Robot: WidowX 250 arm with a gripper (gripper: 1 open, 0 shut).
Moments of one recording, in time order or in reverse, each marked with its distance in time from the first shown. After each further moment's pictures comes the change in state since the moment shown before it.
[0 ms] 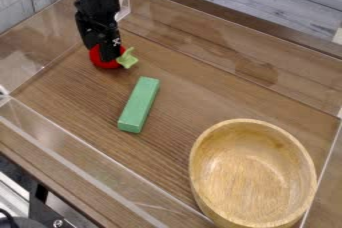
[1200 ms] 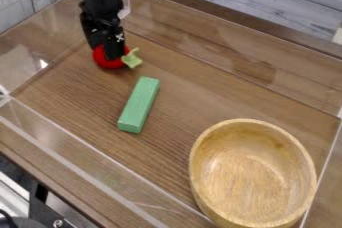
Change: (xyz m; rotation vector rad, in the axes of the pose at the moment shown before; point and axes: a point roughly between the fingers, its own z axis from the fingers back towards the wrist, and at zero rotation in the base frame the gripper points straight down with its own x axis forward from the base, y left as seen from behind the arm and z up) arm 0.013 -0.013 0.000 -0.114 0.004 -0.032
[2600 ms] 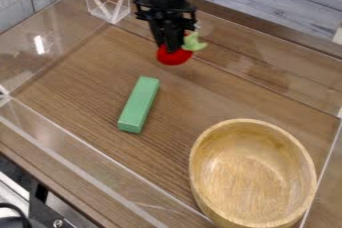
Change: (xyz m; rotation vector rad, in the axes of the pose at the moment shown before) arm 0.059 -0.111 0.016 -0.055 -0.066 0.149
